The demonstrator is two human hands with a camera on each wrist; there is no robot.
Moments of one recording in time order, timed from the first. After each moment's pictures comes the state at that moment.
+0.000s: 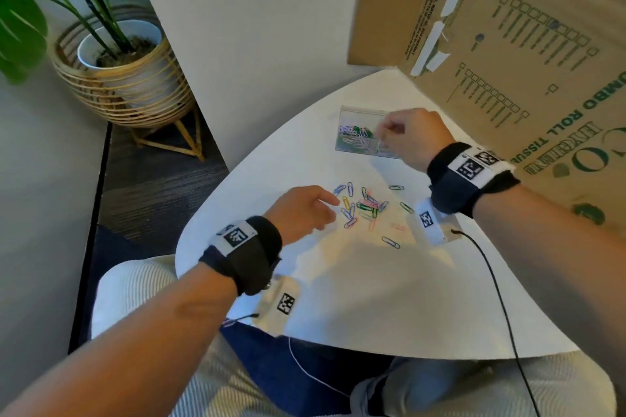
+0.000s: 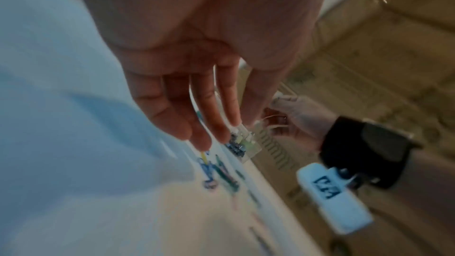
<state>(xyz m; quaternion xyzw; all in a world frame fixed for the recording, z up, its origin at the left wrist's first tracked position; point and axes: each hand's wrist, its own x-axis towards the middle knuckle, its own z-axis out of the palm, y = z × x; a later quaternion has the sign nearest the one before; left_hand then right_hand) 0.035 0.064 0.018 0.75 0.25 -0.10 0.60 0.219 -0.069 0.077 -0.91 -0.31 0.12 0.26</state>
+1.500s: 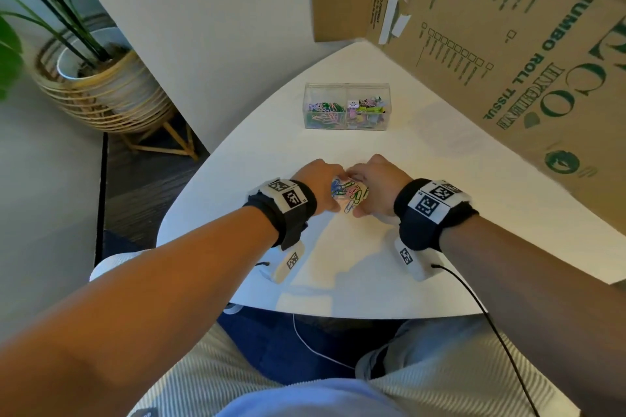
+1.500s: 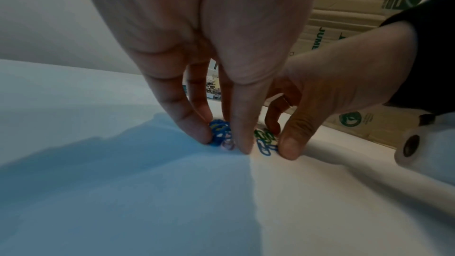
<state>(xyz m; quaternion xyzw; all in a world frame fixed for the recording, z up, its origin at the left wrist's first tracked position) 0.095 0.007 0.007 0.95 0.13 -0.21 0.21 0.170 -0.129 -0.001 -0.89 -0.34 0.28 0.10</state>
